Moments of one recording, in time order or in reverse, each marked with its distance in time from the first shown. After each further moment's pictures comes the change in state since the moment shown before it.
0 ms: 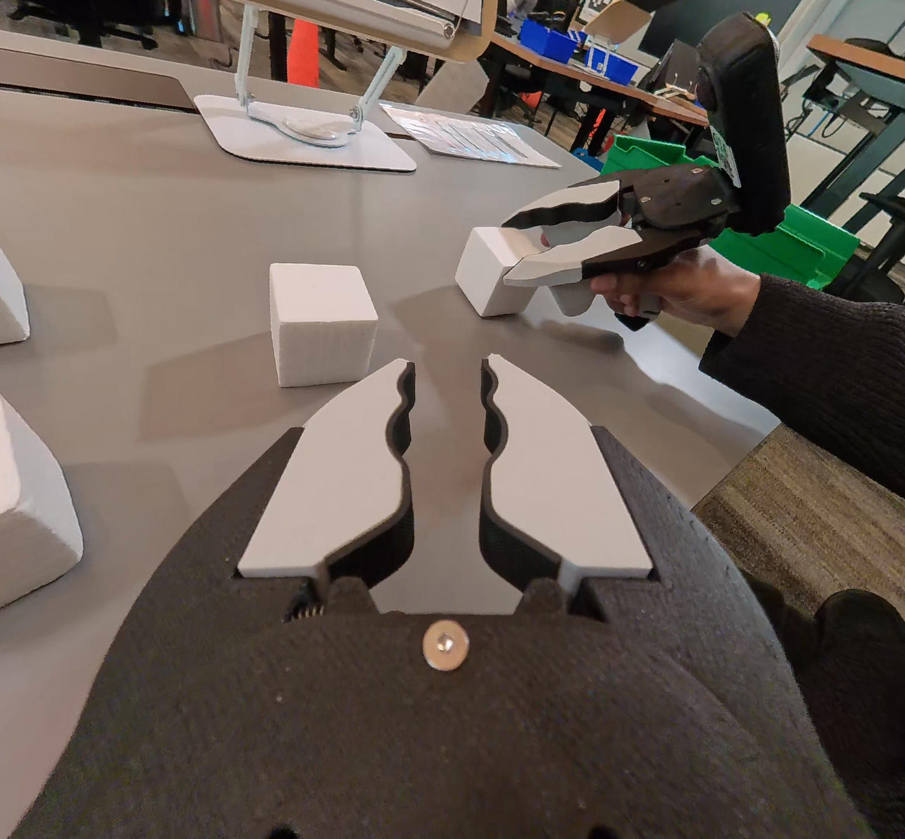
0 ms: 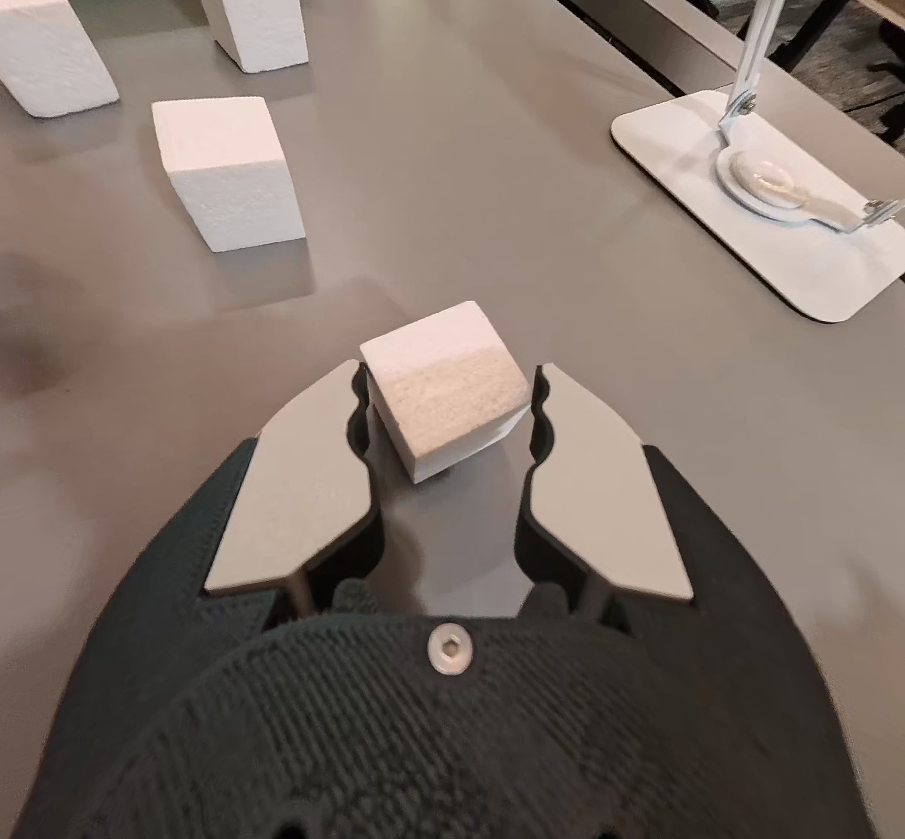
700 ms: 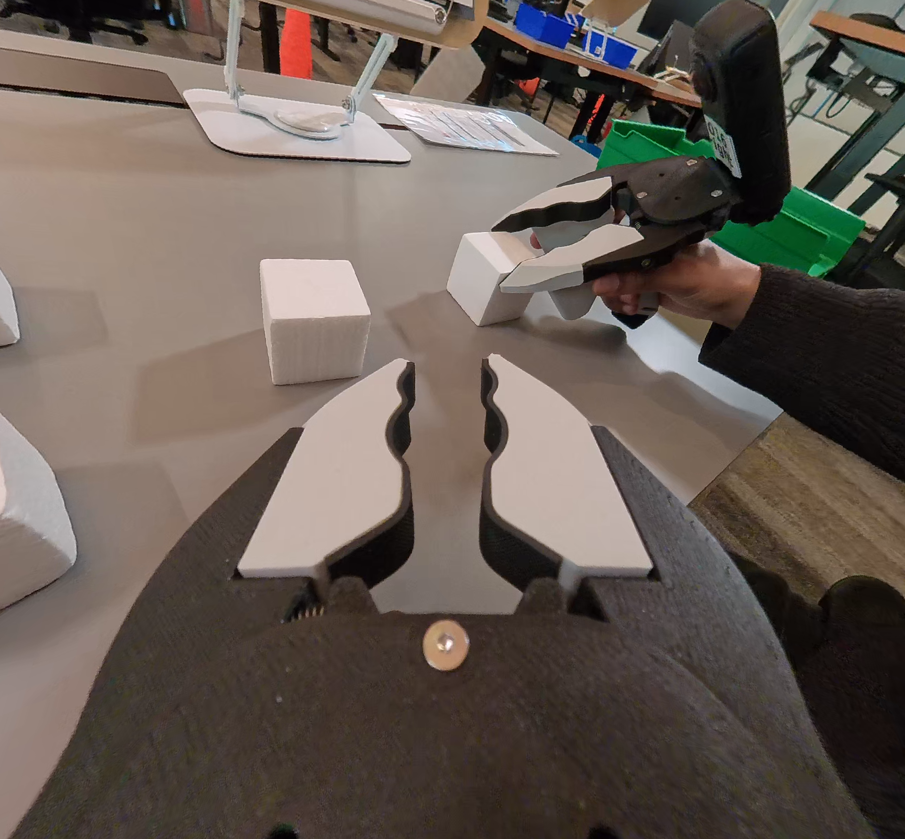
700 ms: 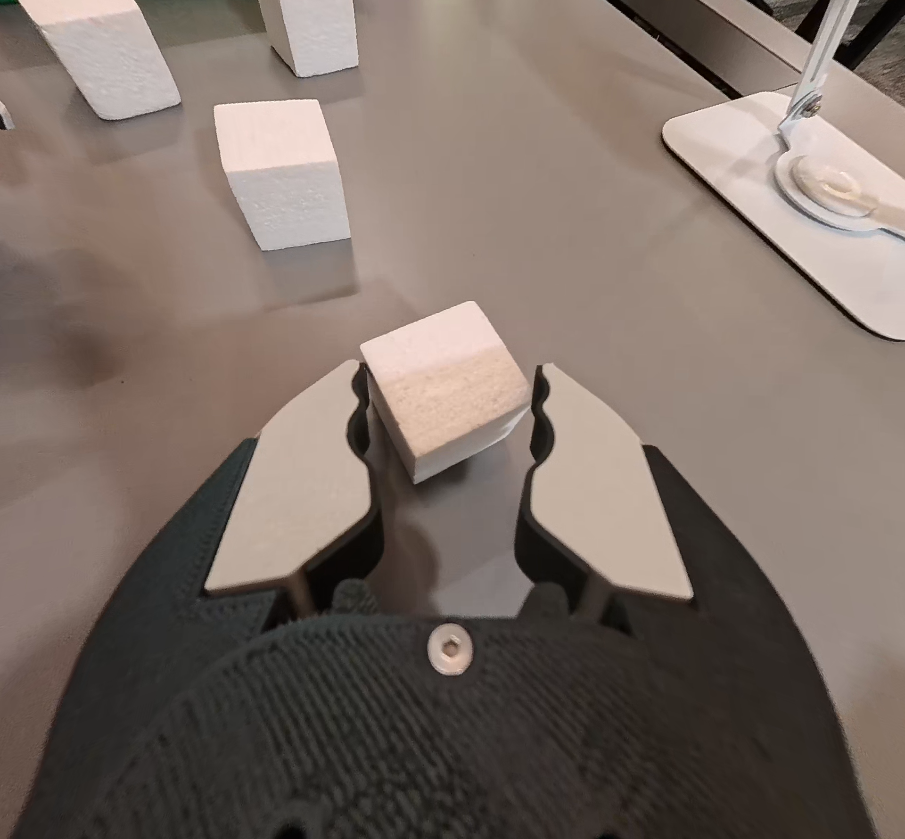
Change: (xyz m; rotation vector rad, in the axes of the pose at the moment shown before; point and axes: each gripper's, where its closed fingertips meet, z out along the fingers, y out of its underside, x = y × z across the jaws) left arm 0.003 0.003 0.001 -0.018 0.005 0.023; right arm -0.018 0.000 0.003 0.007 -0.073 -0.003
